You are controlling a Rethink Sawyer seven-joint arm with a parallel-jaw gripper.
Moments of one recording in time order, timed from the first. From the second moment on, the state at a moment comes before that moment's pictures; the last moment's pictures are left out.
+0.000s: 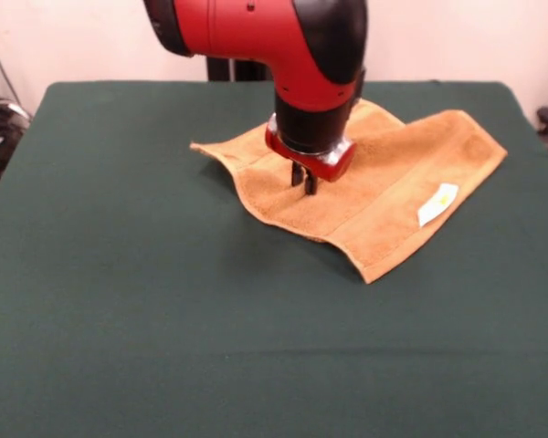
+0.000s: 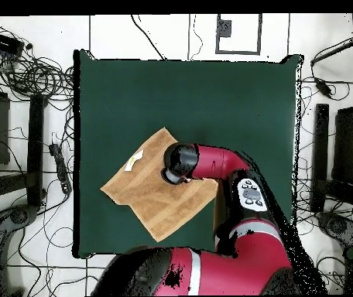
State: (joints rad) arm -0.22 -0.35 0.03 1.50 -0.14 0.68 2.30
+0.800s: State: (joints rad) arm -0.24 -0.36 0.07 1.45 -0.25 0.73 2.30
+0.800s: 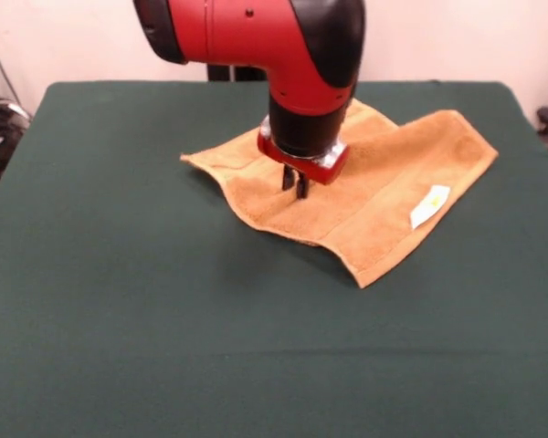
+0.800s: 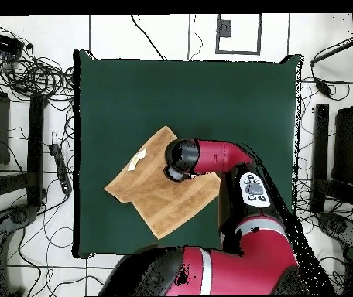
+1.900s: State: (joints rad) arm -0.32 -0.38 0.06 1.32 -0.37 0.53 2.30
